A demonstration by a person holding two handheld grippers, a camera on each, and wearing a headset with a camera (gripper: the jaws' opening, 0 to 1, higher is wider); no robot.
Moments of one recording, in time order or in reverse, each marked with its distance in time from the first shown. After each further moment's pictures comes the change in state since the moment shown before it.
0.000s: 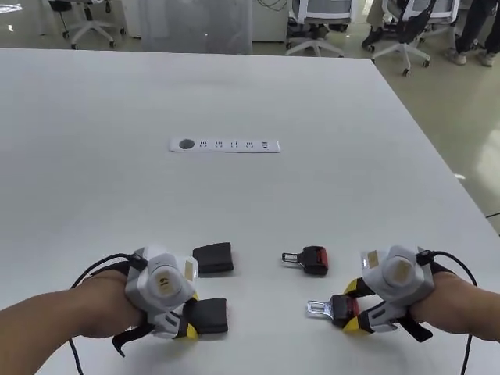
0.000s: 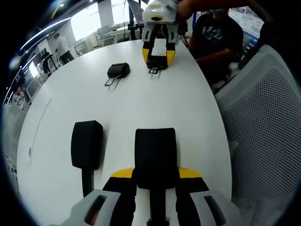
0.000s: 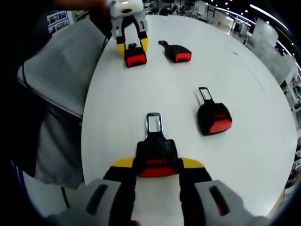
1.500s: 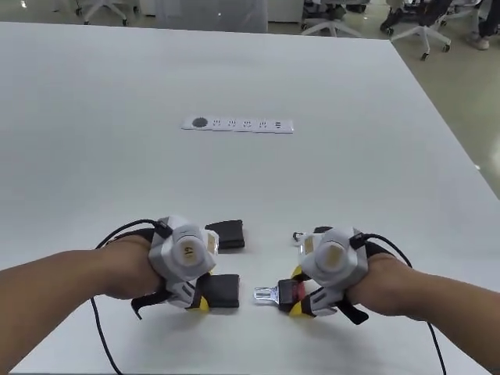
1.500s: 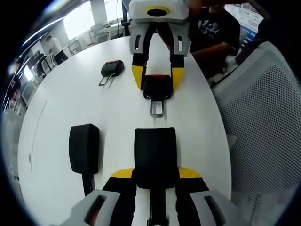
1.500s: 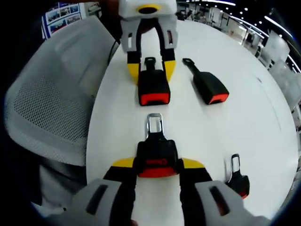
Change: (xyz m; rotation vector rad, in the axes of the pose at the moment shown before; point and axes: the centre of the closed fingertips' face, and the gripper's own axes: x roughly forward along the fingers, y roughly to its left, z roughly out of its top) left arm -0.001 -0.002 0.001 0.047 0.062 -0.026; right arm 0.053 0.038 0.108 -0.116 -0.034 0.050
